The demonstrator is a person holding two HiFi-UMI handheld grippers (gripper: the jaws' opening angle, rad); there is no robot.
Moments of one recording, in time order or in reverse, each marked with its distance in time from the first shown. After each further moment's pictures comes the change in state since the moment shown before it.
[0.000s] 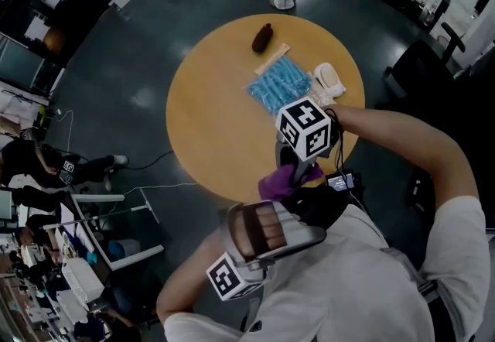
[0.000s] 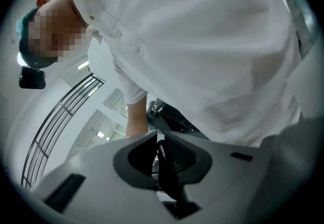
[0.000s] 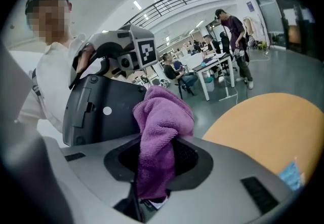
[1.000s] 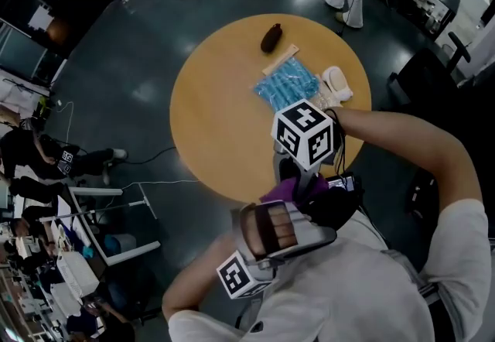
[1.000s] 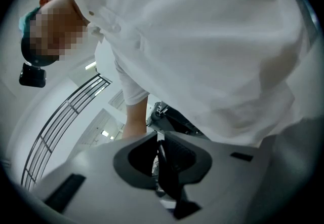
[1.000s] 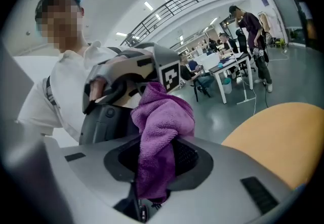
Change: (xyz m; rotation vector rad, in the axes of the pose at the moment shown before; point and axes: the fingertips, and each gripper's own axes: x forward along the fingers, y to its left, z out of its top) left arm -0.001 0.001 -0.007 -0.048 -0.021 0.058; right arm 0.001 0.029 0.049 -0.061 -0.006 0.177
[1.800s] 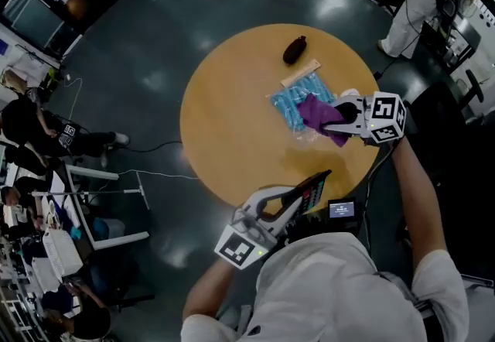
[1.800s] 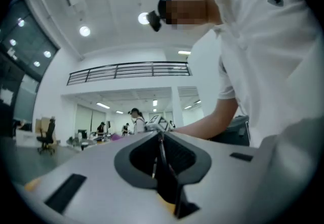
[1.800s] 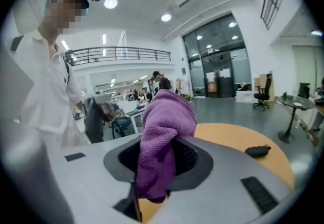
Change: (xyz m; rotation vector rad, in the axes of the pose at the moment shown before) left arm -0.040 0.008 -0.167 -0.984 0.062 0.502; right arm -0.202 -0.091 -0.121 0.120 -0.549 -0.989
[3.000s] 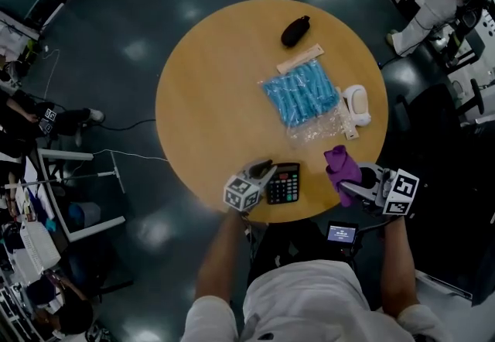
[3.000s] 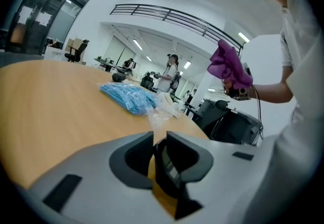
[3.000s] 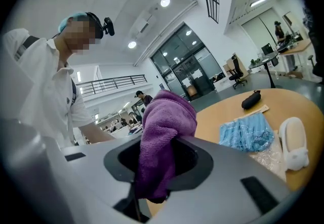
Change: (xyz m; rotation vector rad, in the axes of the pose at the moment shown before) left arm 0.016 0.083 -0.406 -0.605 0.438 0.117; right arm -0.002 0.045 -0.116 0.397 -0.276 -0.122
